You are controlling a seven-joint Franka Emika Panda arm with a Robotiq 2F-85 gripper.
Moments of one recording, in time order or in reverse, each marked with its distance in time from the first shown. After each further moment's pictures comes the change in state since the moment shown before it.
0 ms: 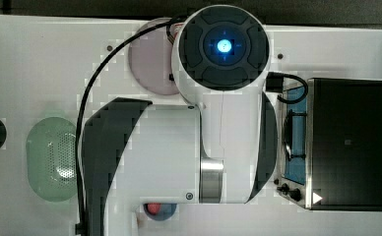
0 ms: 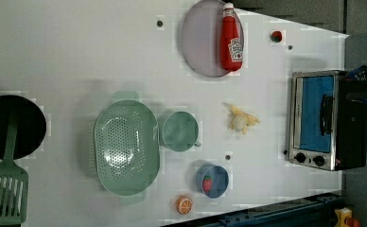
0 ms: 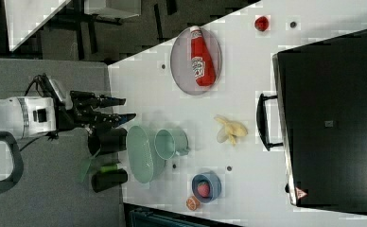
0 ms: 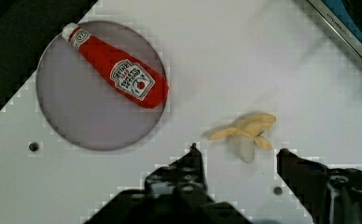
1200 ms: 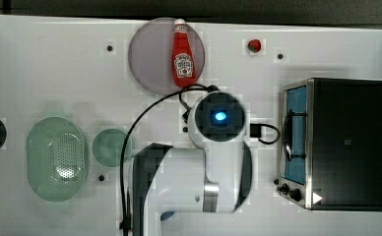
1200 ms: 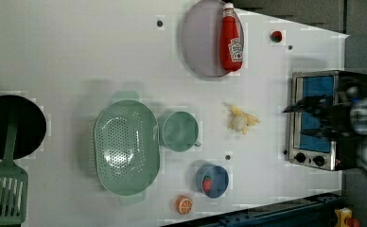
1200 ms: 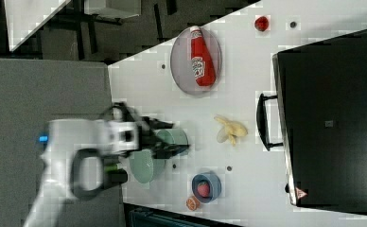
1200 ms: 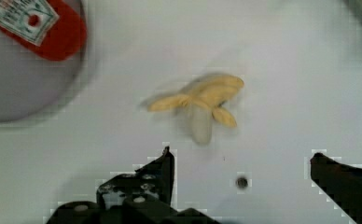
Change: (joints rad) arm -0.007 -0.029 -0.024 -0.513 -0.016 0.385 -0.074
